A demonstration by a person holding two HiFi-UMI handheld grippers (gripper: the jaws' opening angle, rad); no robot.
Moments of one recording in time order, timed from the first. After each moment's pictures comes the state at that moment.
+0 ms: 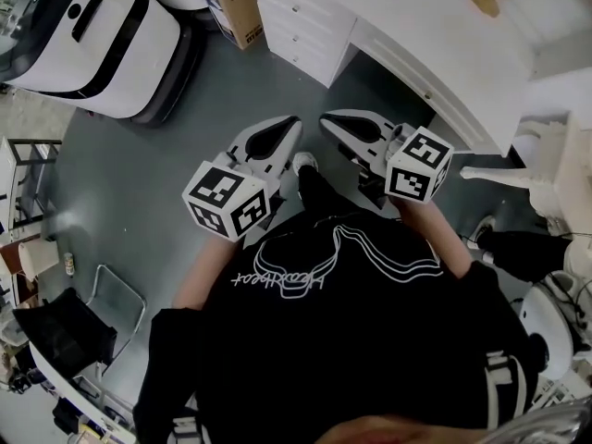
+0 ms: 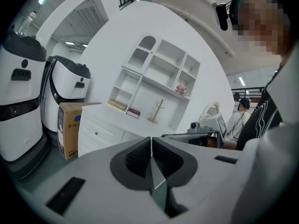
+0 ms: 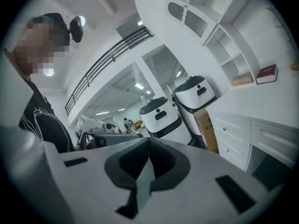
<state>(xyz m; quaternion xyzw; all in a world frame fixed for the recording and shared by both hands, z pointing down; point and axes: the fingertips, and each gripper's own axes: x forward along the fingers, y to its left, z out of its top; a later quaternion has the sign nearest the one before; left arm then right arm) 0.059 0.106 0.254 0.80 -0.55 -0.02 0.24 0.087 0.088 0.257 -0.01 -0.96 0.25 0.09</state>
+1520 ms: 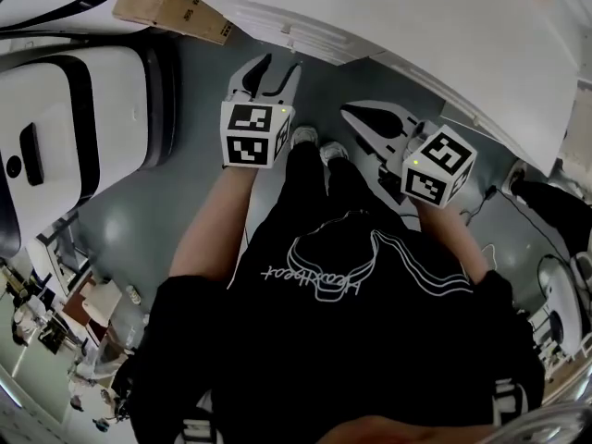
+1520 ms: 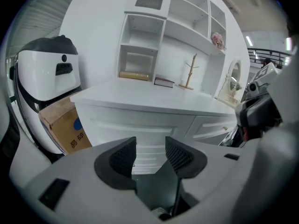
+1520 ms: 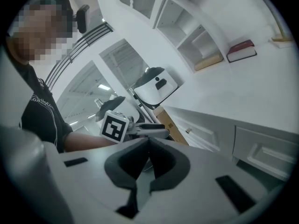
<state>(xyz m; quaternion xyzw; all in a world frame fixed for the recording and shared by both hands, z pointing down) -0.107 -0.218 0.468 0.77 -0.53 0.22 0.26 -0.014 -0.156 0.390 0.15 -0.91 0.35 0.15</state>
